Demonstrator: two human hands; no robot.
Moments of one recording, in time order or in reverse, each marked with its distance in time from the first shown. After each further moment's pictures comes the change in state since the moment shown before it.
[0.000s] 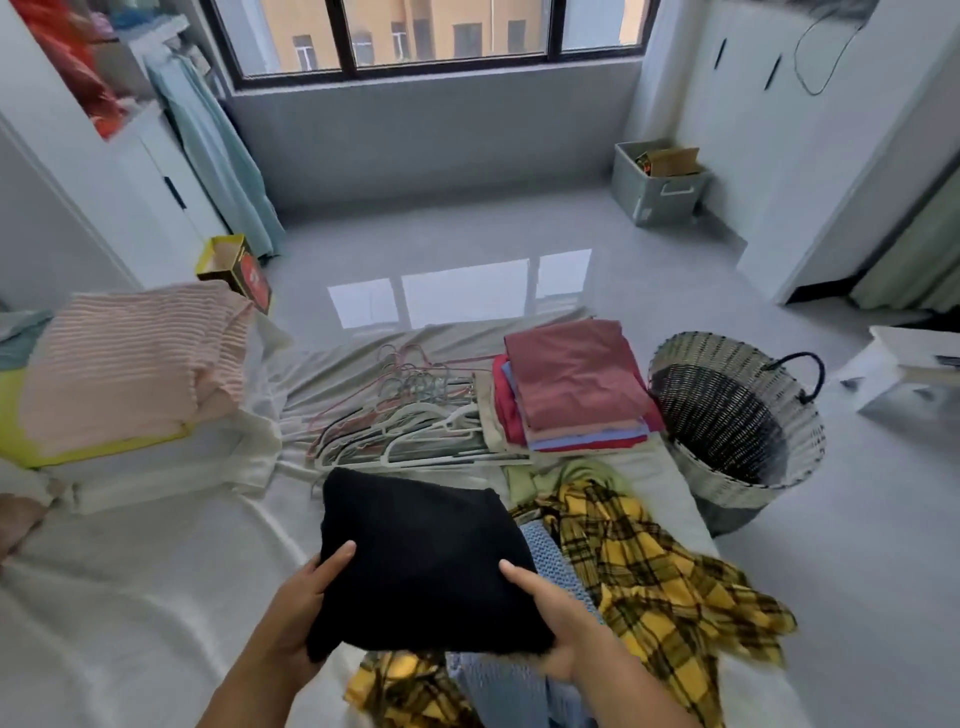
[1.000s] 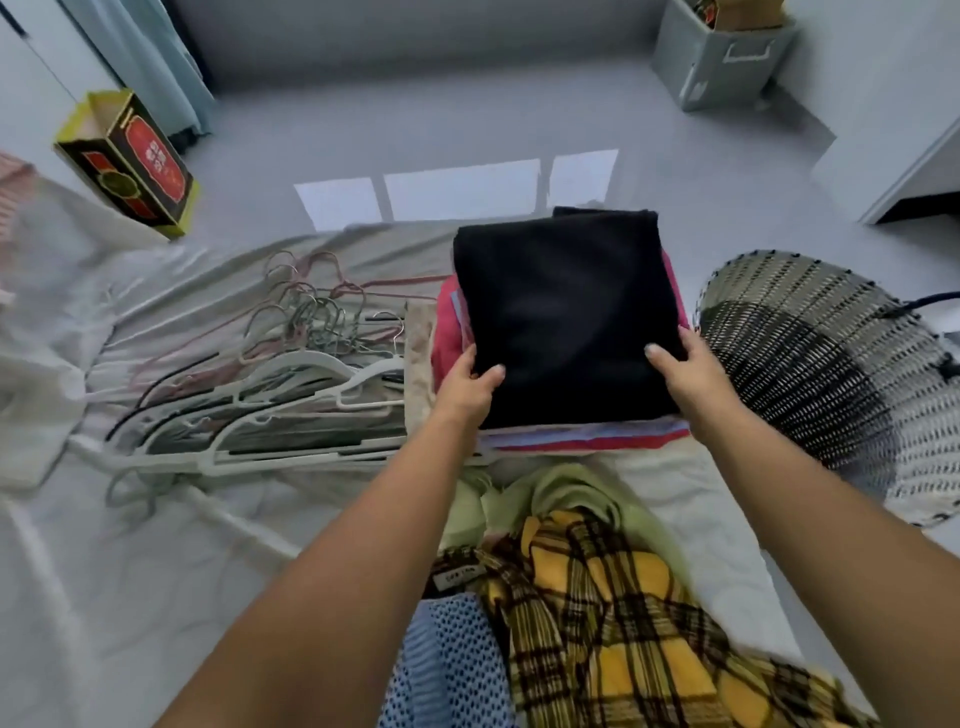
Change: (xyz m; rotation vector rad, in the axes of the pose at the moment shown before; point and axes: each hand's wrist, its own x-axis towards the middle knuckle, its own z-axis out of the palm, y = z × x) left_hand 0.428 -0.061 0.247 0.410 -0.067 0.270; right_hand 0.253 -0.294 -0.261 -0.619 0.646 -0.752
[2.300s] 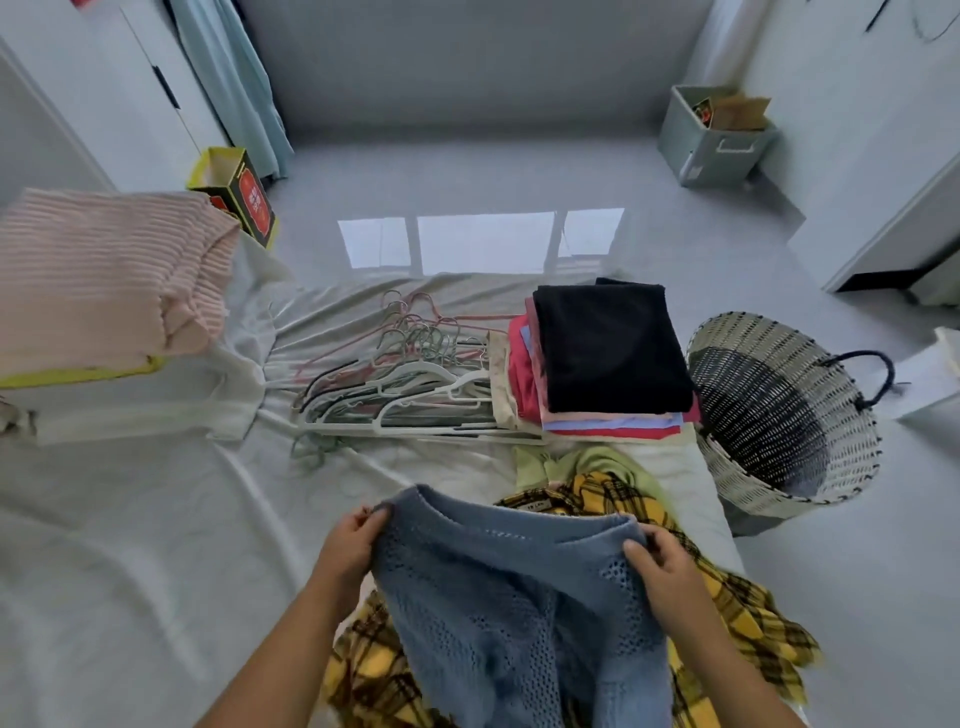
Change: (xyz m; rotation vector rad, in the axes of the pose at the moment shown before) left_hand -0.290 -0.011 -0.216 -0.098 0.216 -0.221; right_hand -0.359 -0.067 0.008 -0.021 -0.197 0.131
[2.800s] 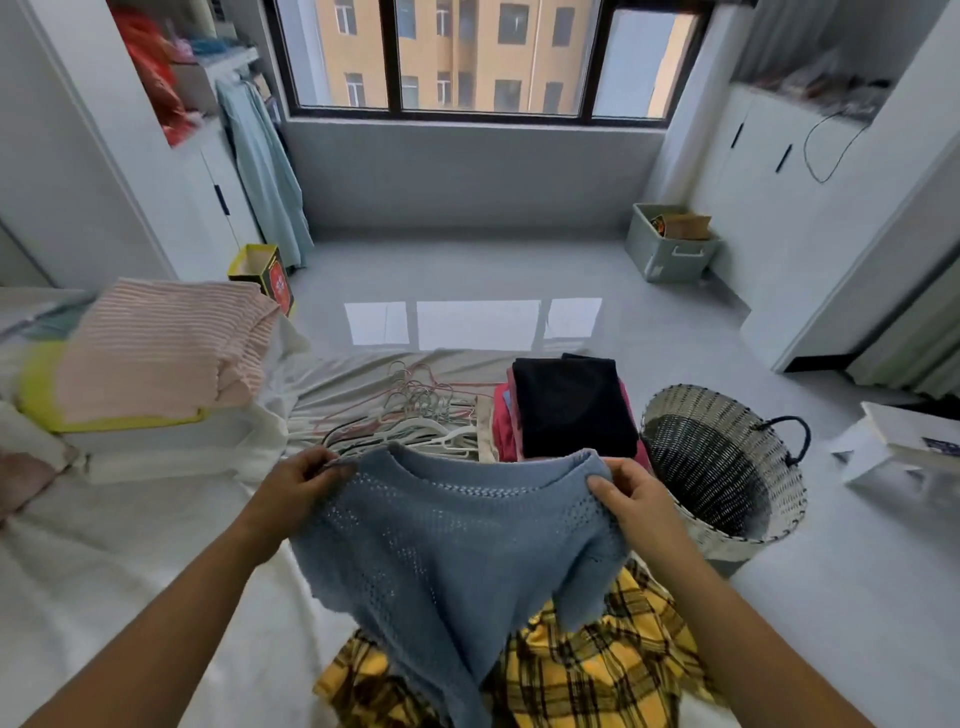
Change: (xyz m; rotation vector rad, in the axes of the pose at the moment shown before) left_hand -0.139 0.124 -0.062 0.437 0.022 0.572; right_hand -0.078 -0.109 -0.052 0.040 0.019 -0.397
